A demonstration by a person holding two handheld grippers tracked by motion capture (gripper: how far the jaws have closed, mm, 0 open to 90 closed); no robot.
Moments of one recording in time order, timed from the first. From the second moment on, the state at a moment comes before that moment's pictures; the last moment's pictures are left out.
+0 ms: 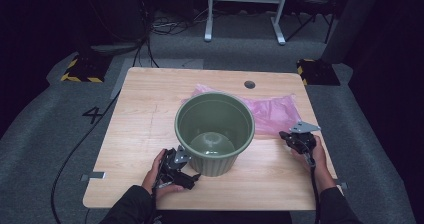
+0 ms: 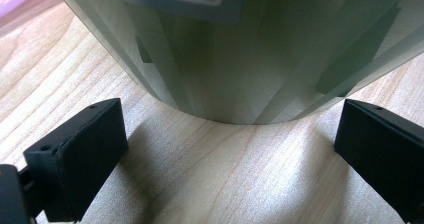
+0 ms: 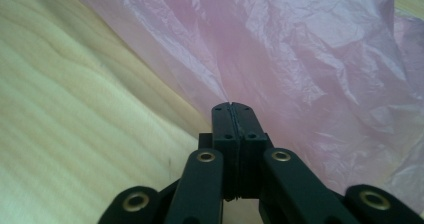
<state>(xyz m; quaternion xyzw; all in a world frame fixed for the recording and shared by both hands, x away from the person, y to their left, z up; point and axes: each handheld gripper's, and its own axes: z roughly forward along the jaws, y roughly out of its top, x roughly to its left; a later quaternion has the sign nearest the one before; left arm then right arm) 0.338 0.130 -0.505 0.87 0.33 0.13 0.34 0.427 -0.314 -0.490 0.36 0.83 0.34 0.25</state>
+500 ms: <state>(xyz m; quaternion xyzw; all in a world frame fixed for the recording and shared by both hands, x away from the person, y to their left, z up) 0.337 0.133 -0.504 0.87 0.32 0.14 0.34 0.376 -0.266 -0.457 0.28 0.84 0.41 0.22</state>
